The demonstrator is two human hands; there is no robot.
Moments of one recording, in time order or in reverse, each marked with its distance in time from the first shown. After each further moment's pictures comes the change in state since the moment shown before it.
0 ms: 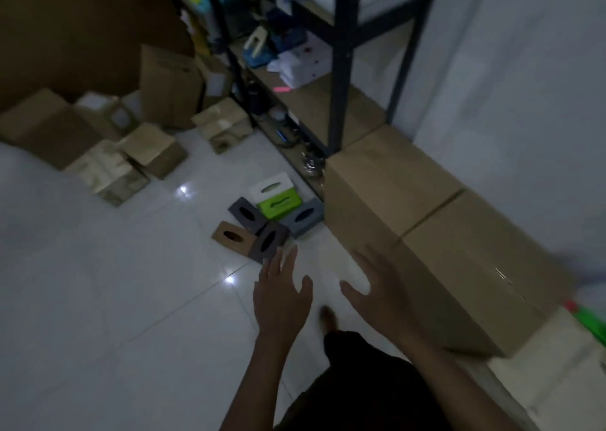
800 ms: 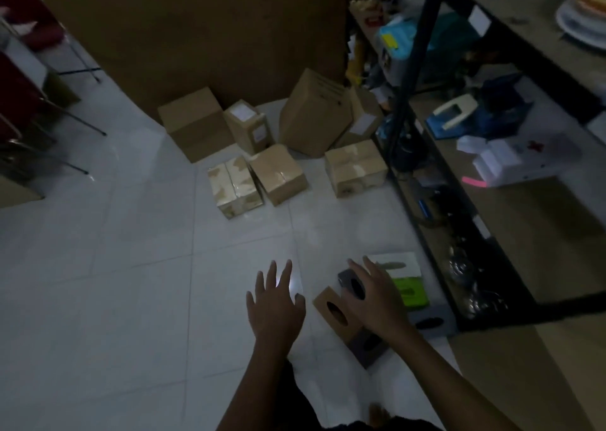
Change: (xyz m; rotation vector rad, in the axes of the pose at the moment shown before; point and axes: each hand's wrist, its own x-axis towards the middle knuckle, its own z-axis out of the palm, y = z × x) left_hand 0.348 -0.274 -0.262 0.172 0.077 -0.422; right_hand 0.408 -0.349 0.227 -0.173 -0.320 -0.231
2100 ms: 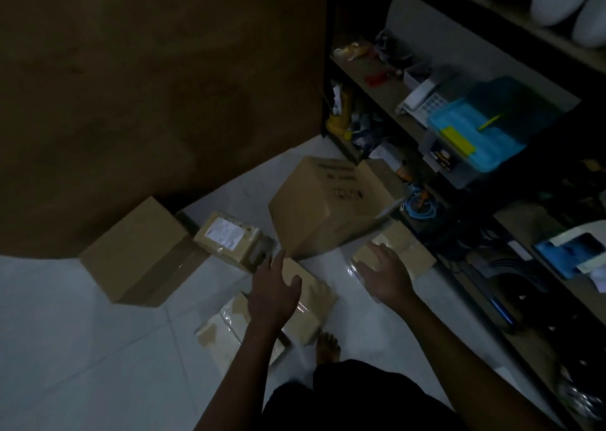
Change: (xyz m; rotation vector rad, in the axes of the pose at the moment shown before) left_hand 0.819 0.010 -0.265 -0.204 -0.212 0.314; right_hand 0.726 -0.274 -0.097 0.297 0.280 0.415
